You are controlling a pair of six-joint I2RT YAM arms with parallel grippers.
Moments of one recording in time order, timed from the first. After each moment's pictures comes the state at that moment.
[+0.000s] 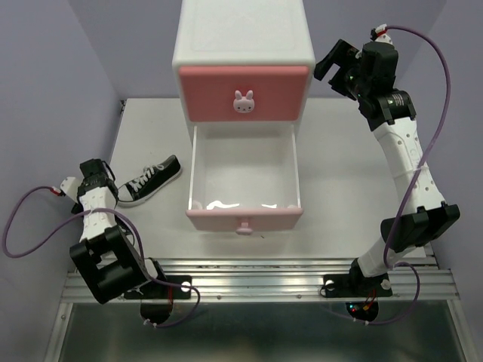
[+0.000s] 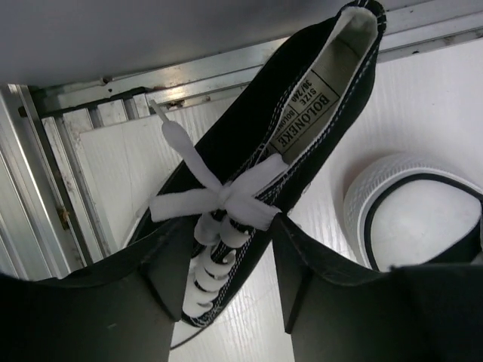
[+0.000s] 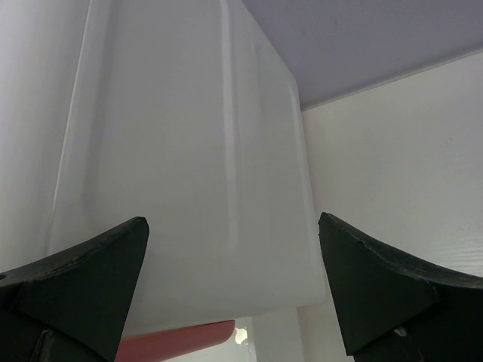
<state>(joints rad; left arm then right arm) 0.49 1.26 0.82 -0.69 -0.51 -0.74 0.21 1.62 1.98 -0.60 0.09 0.59</state>
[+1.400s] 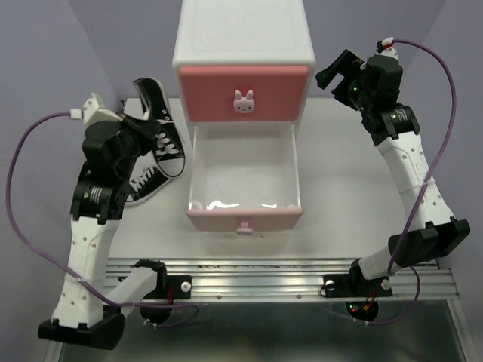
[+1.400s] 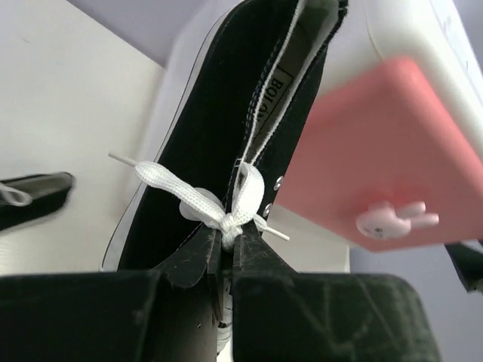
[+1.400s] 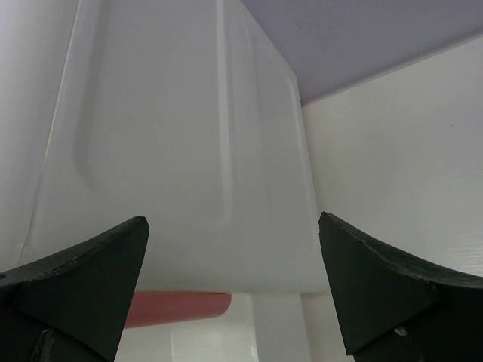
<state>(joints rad) -0.09 0.91 1.32 -0.58 -0.09 -0.79 0.21 1.49 1.78 -0.51 0.11 0.63</state>
